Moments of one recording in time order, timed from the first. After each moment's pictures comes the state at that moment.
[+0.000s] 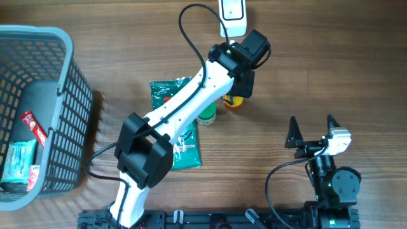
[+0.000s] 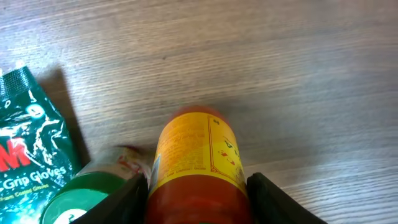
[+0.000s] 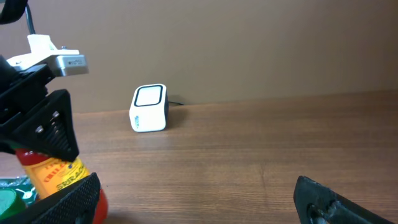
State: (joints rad) left arm -0.74 2.11 1.95 -1.13 -0.09 -0.55; right arm -0.01 0.02 0.01 0.00 -0.08 0.11
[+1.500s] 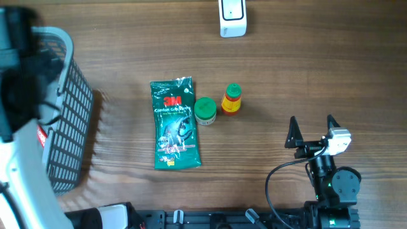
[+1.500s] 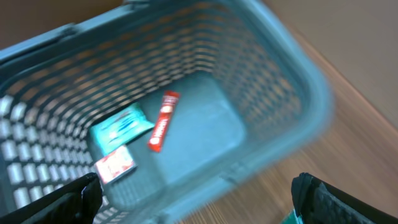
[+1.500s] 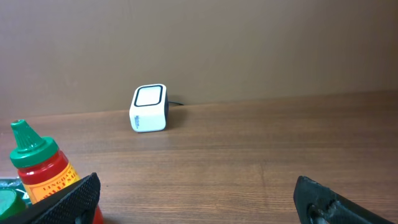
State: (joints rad) left arm 0.15 1.49 2.20 -1.68 -0.54 -0.69; right arm -0.01 0.02 0.01 0.00 -0.08 0.11
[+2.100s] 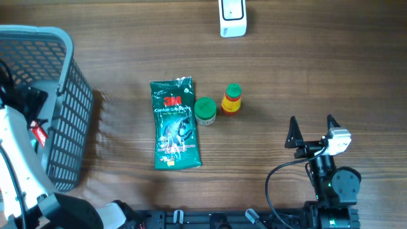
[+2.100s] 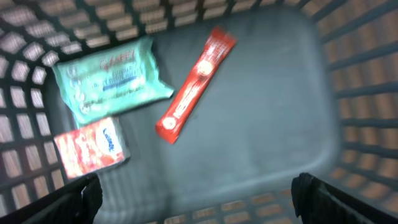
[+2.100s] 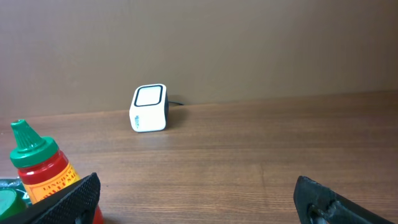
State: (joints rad) left arm 0.61 1.49 1.38 -1.08 -0.26 -0.60; right arm -0.01 0.02 0.01 0.00 -0.08 0.11
